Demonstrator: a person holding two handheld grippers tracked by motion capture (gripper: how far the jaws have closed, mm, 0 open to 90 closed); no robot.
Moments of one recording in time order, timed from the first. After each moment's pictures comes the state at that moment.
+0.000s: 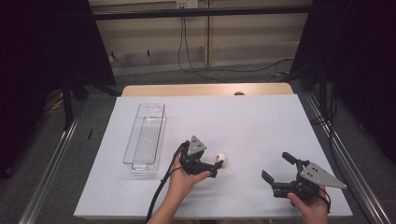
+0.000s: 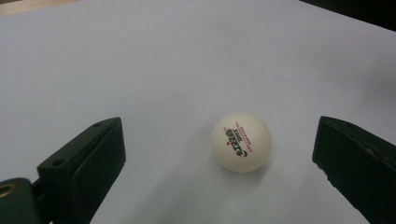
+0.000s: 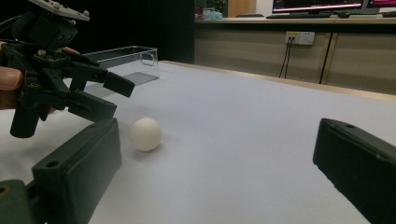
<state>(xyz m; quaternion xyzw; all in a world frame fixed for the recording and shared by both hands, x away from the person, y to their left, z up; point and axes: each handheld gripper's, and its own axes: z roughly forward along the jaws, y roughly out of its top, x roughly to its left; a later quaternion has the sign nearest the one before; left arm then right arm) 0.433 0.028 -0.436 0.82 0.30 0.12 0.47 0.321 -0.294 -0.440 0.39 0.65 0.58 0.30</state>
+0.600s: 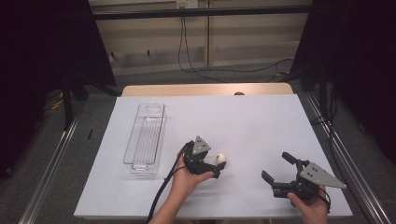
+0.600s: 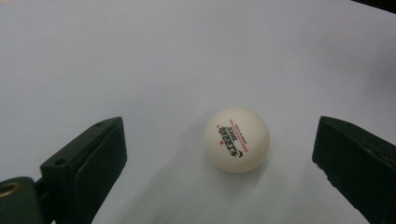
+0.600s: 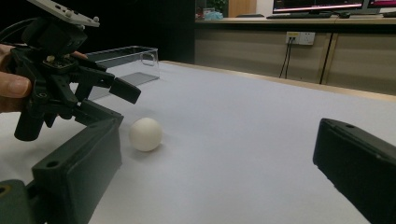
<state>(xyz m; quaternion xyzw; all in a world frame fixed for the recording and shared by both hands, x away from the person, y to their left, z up) 0.434 0.017 -0.440 0.83 0.30 0.11 0.46 0.321 -0.294 -0.440 0.39 0.65 0.58 0.30</state>
